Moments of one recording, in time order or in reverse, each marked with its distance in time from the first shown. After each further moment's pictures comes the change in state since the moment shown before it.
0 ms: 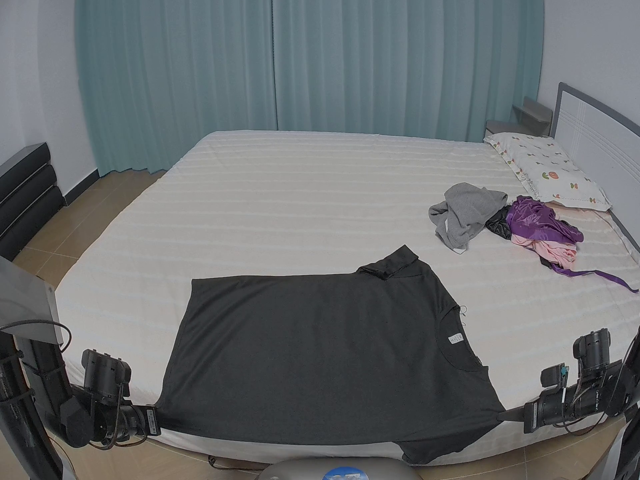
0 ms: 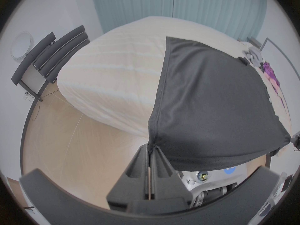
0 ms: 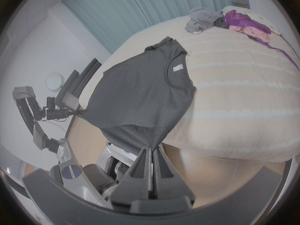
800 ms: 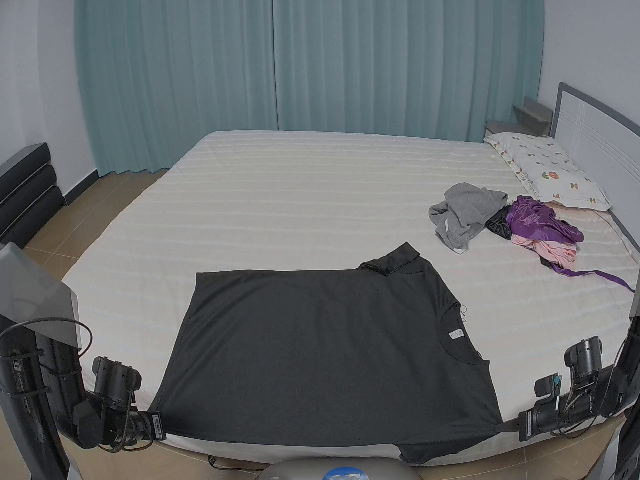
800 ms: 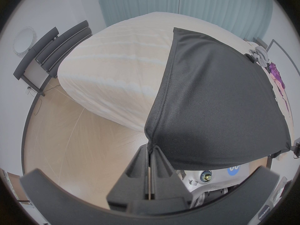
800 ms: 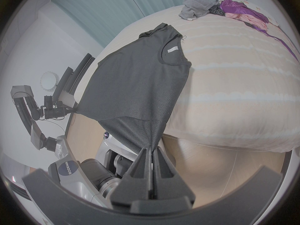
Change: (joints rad) left arm -0.009 0.125 0.000 -0.067 0.028 -0.047; right arm 0.003 0.091 0.000 0.005 -0.039 0.001
